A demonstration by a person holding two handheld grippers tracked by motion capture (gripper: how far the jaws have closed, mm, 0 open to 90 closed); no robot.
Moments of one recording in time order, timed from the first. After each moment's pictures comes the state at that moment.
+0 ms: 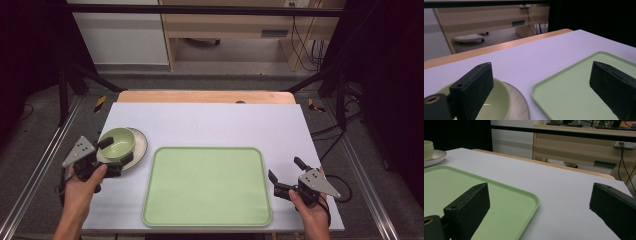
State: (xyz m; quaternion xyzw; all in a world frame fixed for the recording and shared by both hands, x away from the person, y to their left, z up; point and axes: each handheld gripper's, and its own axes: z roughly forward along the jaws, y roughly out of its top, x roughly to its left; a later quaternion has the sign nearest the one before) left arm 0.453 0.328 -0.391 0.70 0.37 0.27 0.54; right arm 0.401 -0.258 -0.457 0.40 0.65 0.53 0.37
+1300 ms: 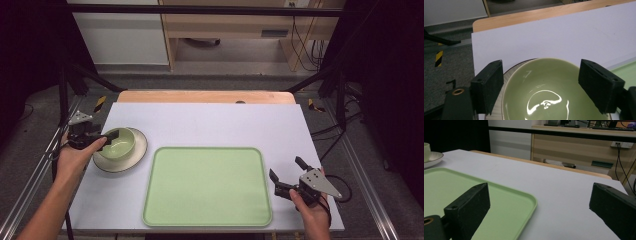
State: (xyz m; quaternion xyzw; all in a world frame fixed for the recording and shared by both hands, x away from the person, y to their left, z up) left arm 0.536 0.367 -0.392 0.73 0.50 0.25 0.39; right arm 0.401 -0.259 -0.456 0.40 0.64 0.53 0.37
